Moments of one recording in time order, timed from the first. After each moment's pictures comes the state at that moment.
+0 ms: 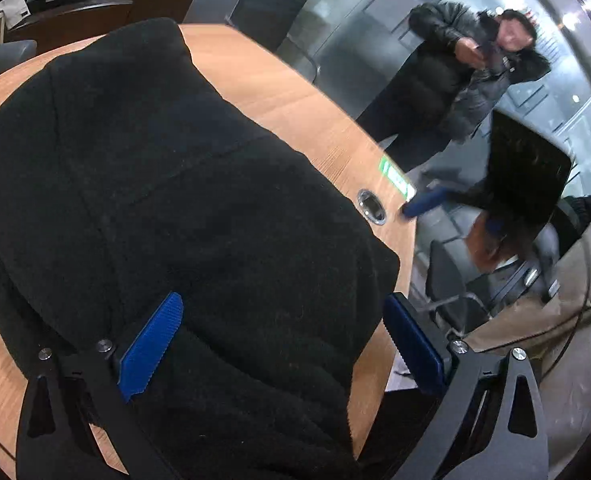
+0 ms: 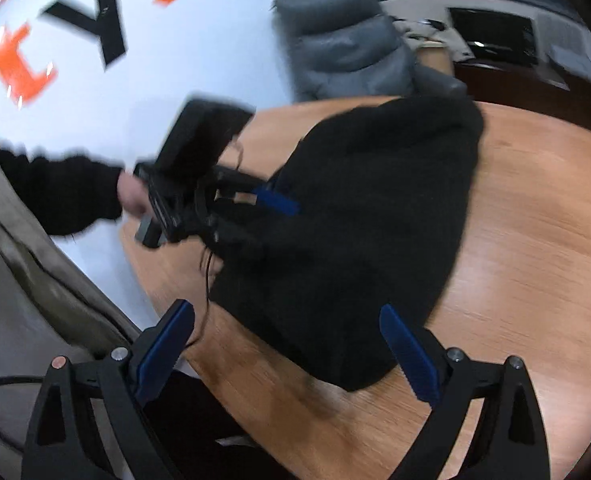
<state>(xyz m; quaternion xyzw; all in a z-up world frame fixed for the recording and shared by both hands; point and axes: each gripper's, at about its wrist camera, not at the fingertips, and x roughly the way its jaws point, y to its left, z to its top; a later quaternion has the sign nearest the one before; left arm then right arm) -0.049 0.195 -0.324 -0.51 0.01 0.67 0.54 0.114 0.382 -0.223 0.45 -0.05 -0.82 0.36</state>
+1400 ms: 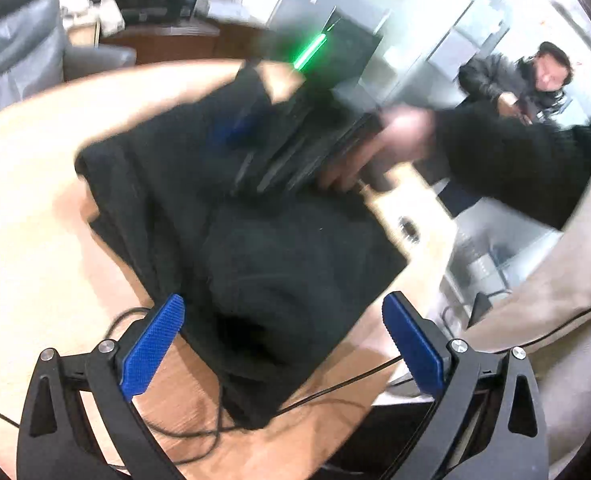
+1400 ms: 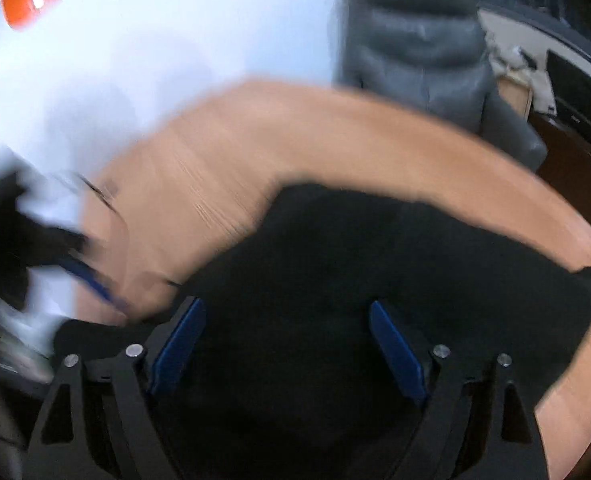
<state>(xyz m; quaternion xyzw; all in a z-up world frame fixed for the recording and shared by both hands) 0.054 0.091 -0.243 -0.47 -0.01 0.78 0.41 -0.114 0.263 -0.297 0.48 0.11 -0.75 0.43</state>
